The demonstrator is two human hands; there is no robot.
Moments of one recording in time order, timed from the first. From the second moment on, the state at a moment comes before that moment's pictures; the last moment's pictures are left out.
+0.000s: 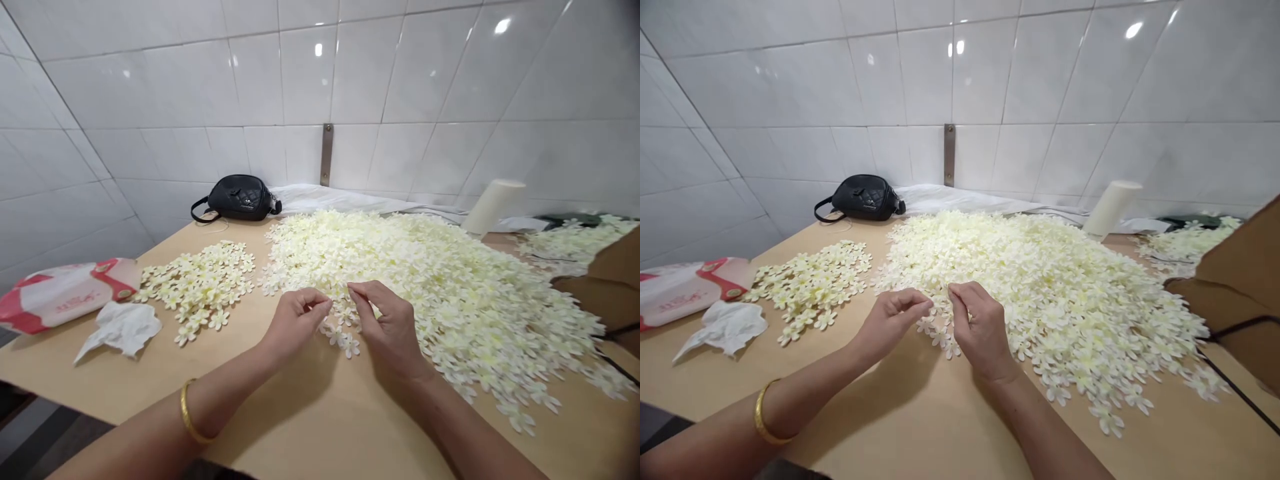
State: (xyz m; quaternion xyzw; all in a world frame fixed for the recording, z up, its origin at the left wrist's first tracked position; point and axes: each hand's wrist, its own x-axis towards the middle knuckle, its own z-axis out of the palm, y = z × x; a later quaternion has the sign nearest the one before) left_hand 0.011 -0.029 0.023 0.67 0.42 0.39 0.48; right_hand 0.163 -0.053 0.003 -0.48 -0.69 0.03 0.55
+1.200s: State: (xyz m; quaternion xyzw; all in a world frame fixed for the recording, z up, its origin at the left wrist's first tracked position) left_hand -0.003 -0.019 -0.002 0.42 0.34 0.38 0.75; right_hand 0.142 -0.053 -0.009 -0.45 -0.76 0.08 0.47
